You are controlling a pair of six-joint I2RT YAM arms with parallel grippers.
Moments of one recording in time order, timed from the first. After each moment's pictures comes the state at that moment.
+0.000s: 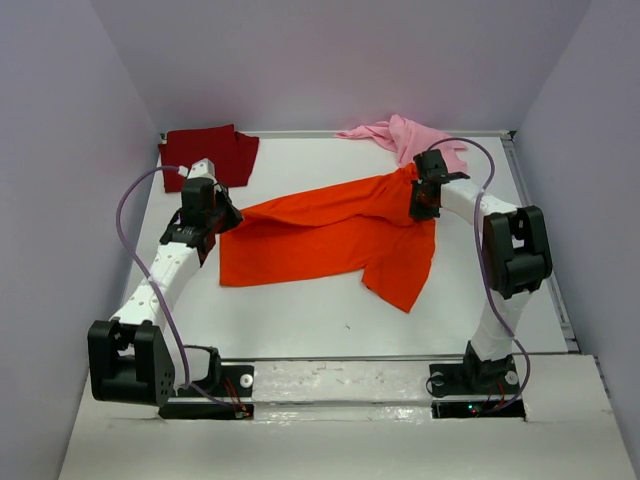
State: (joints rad) left arm -0.12 1.22 0.86 -0.22 0.01 -0.49; right arm 0.22 1.92 1.38 -0.52 0.16 0.35
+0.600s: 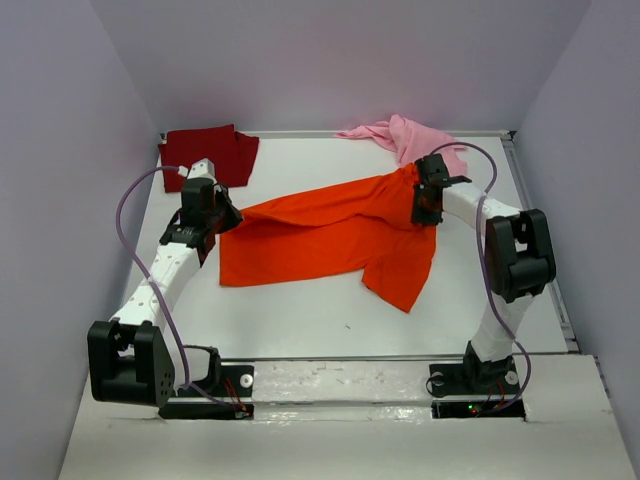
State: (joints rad) left arm -0.12 1.22 0.86 -0.21 0.01 -0.49; right arm 0.22 1.89 1.33 -0.53 0.17 0.36
